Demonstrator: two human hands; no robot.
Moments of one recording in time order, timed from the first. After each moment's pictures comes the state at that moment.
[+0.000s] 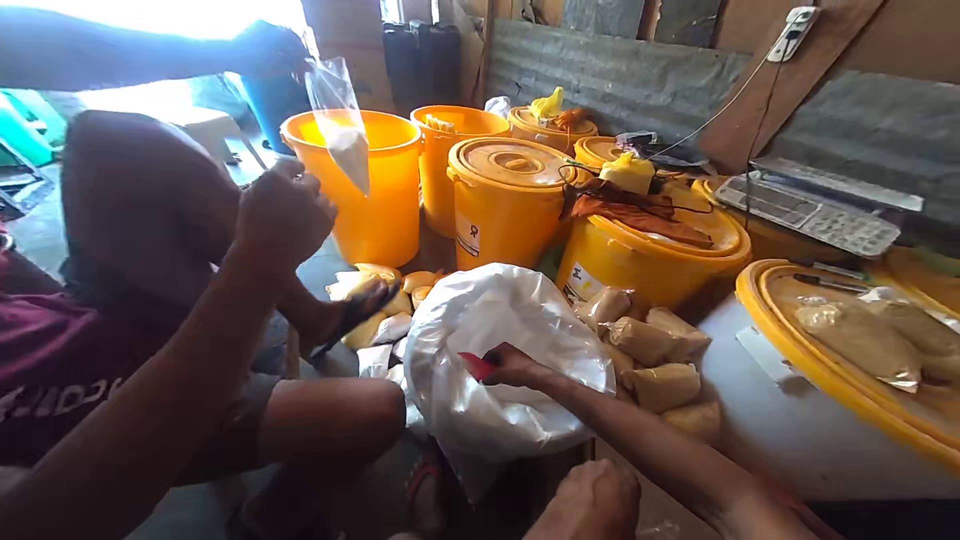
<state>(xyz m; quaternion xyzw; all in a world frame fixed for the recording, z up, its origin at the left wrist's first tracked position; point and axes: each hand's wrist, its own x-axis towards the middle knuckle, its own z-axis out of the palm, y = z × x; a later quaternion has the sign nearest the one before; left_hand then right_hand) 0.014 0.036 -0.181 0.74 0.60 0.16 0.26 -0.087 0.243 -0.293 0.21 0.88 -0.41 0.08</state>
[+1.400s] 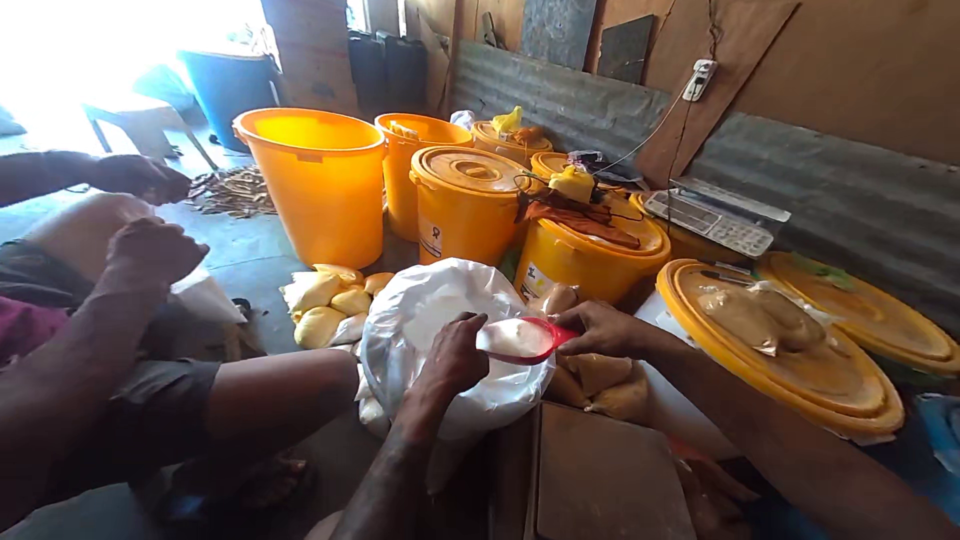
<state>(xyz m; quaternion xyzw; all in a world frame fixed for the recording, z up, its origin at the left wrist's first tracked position) -0.096 0.081 -0.168 0.58 0.75 0.31 0.13 0.107 0.242 -0.092 0.27 0.90 -0.35 0.05</state>
